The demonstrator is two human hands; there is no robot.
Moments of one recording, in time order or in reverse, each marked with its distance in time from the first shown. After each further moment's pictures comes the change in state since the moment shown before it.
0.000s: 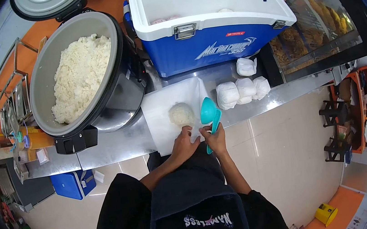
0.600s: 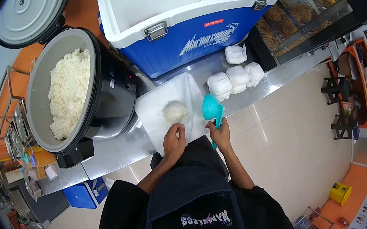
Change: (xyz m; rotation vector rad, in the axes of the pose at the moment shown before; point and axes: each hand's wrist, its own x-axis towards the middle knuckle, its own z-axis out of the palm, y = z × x) left_hand 0.008 0.013 -0.022 -0.005 0.095 -0.125; right_hand 0.002 0.021 -0.024 0.145 0.102 -0.028
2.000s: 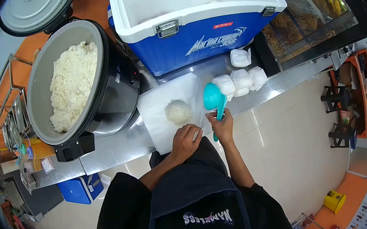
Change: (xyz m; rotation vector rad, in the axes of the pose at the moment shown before) left_hand -0.003 0.030 0.005 0.114 -0.021 0.590; right_hand 0.016 -0.047 0.012 -0.094 0.058 -0.071
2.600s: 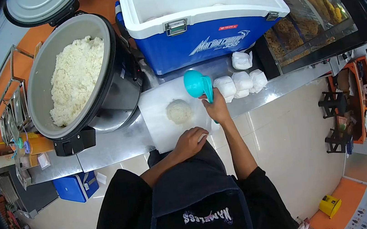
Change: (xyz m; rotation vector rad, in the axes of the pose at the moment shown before) left_hand -0.008 -0.009 0.010 -0.165 -0.243 -0.011; right_hand 0.060 -0.024 0.024 -0.300 -0.292 -0.435
